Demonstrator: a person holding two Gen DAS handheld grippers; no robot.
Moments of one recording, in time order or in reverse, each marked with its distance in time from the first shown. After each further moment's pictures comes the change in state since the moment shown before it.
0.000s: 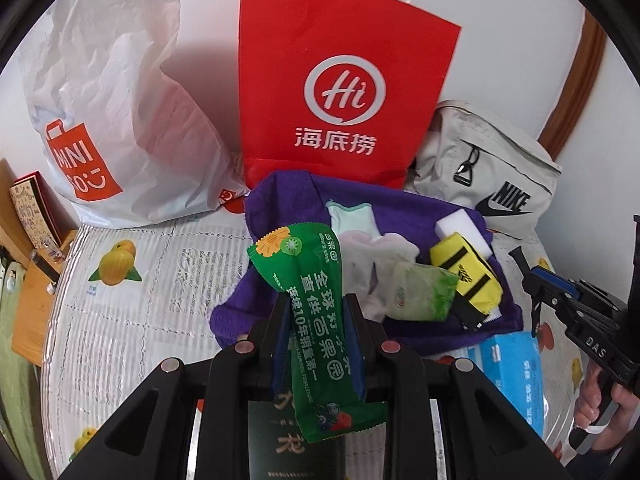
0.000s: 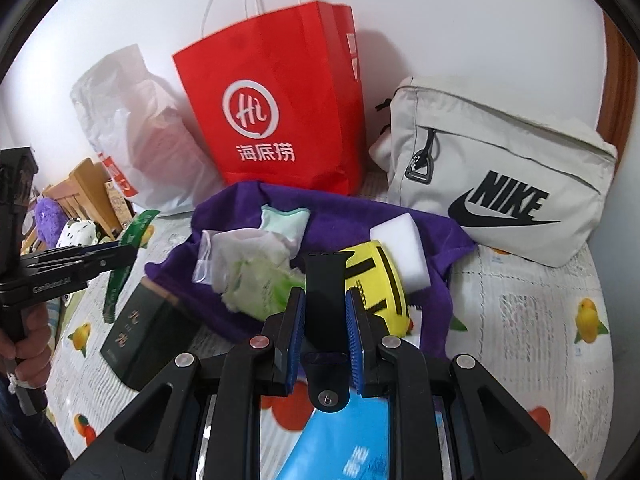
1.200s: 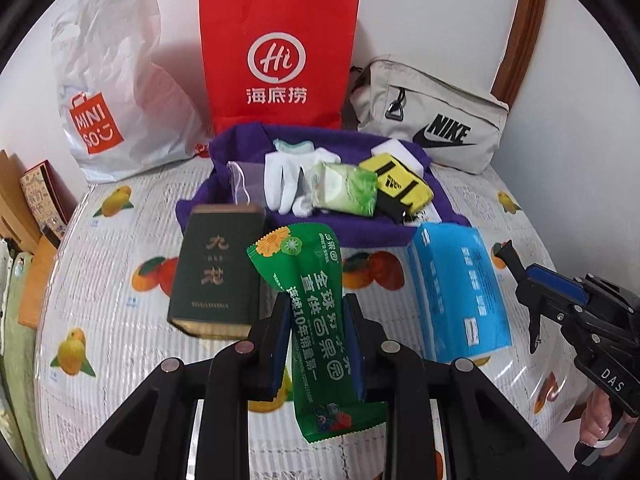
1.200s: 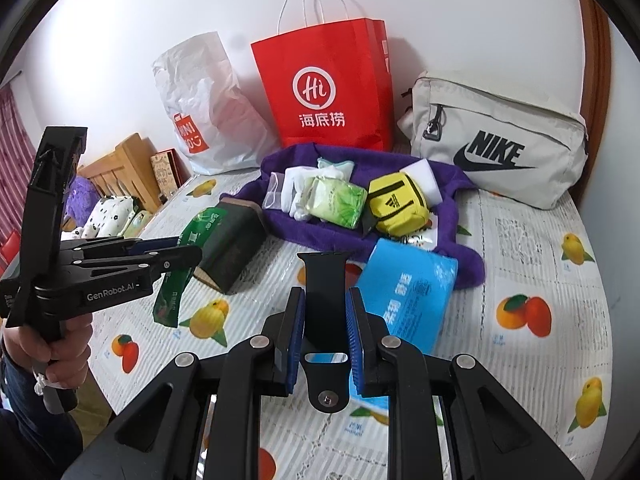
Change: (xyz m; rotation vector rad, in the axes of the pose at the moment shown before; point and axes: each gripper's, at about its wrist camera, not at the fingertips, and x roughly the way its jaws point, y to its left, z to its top) left arm -0.069 -0.067 -0.107 0.077 0.013 0.000; right arm -0.113 0.032 -0.104 -0.048 -0.013 0.082
